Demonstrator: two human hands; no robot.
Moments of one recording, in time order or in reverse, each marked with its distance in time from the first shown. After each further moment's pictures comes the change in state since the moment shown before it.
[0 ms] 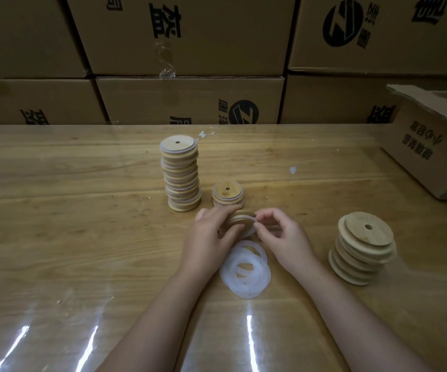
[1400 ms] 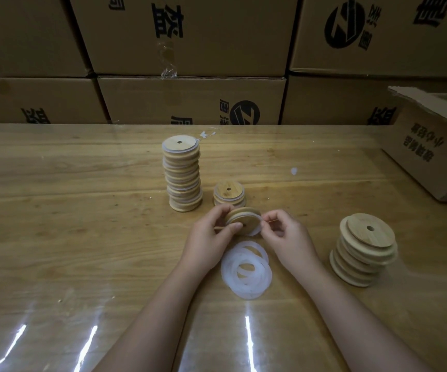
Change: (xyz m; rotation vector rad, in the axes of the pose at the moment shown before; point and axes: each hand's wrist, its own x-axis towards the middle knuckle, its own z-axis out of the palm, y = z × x) left_hand 0.004 -0.001 -0.002 -0.329 -0.103 -0.213; right_hand 0.000 0.001 -0.001 -0.120 0.069 0.026
